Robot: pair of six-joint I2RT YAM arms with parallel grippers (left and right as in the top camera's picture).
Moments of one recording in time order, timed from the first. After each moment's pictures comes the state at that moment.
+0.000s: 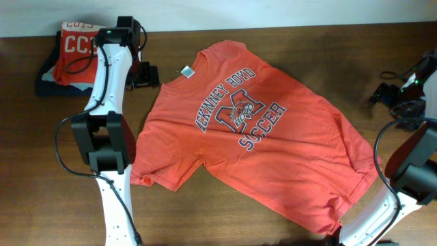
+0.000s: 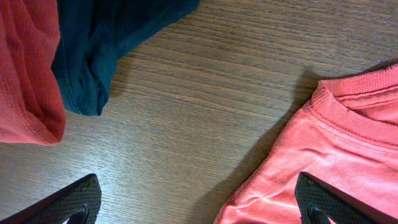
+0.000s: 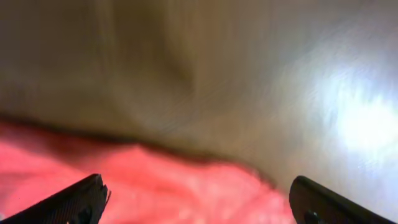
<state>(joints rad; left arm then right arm) -0.03 2.49 2.39 -1.37 -0.13 -0.17 -0.54 2.14 1.85 -1.26 -0.07 0.21</state>
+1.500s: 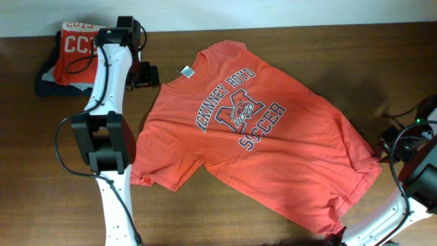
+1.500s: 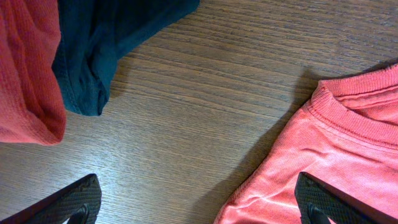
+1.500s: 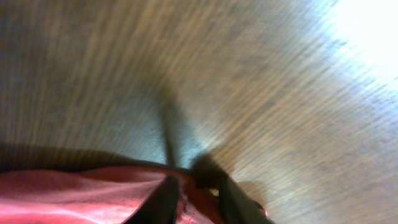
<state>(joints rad) -0.03 2.49 2.39 -1.37 -0.13 -0.17 -0.70 2.14 1.50 -1.14 -0.11 0.29</state>
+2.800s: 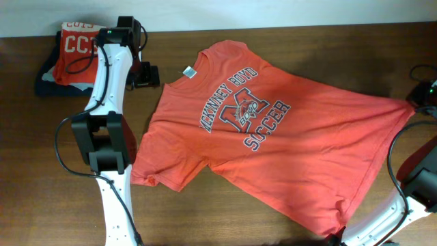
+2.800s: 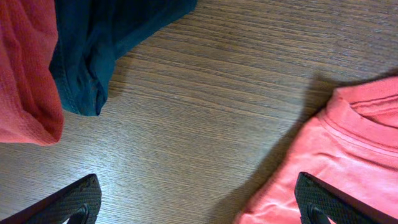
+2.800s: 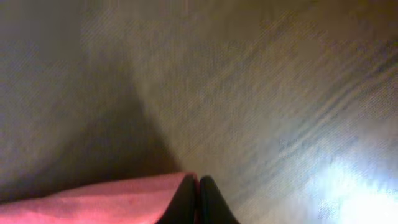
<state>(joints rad) -0.03 2.49 2.39 -1.37 -0.13 -0.17 -0.68 2.14 1.80 -0.81 -0.07 0.11</state>
